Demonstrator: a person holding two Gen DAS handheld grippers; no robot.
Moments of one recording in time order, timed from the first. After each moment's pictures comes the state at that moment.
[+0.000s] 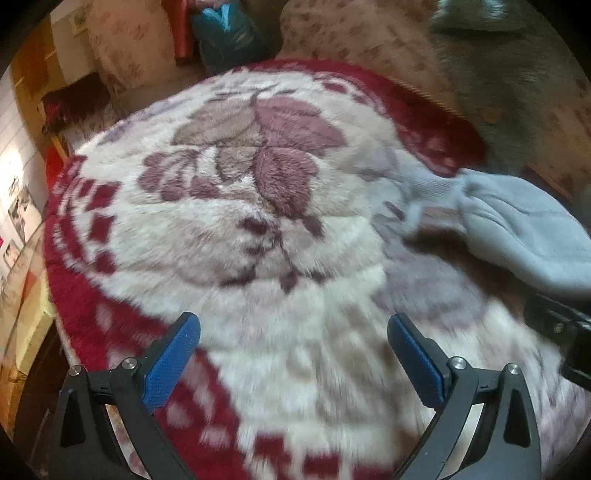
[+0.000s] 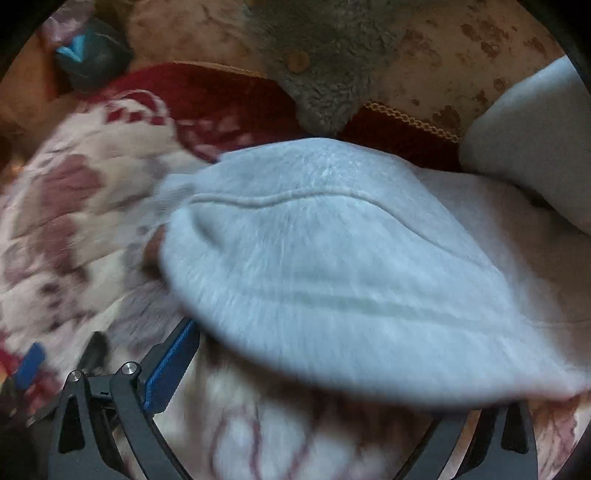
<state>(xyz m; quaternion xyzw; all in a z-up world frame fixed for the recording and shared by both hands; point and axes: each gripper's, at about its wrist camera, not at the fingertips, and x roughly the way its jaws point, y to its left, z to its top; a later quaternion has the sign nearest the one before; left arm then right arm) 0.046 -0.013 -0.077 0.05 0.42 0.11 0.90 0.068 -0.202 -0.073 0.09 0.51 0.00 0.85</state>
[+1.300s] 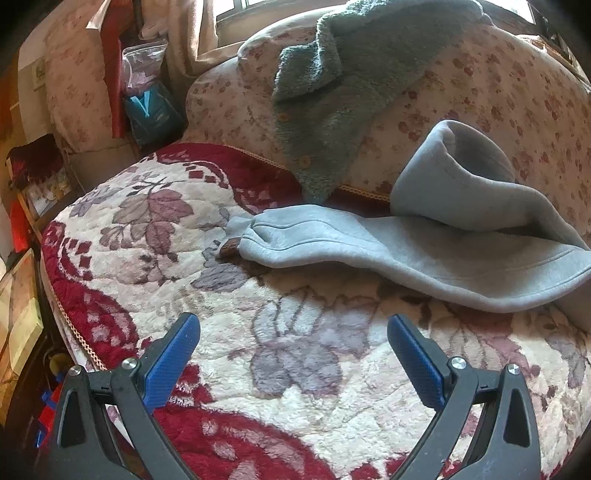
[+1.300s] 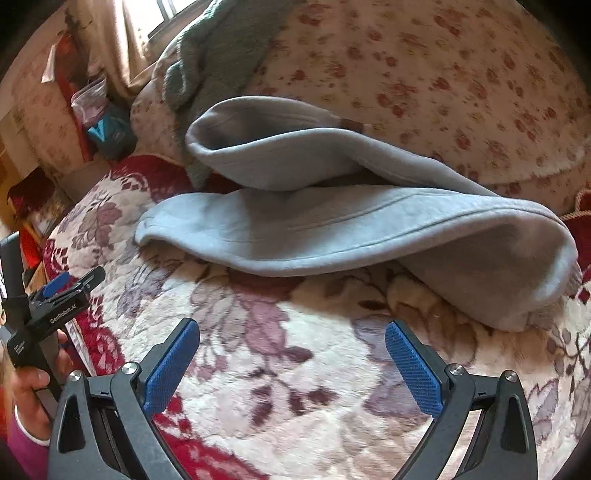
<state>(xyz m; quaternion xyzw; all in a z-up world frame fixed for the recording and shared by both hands) -0.092 -0.180 0.006 0.07 0.34 -0.03 0.94 -0.183 -0.479 0.004 0.13 0.41 -0.01 0.90</state>
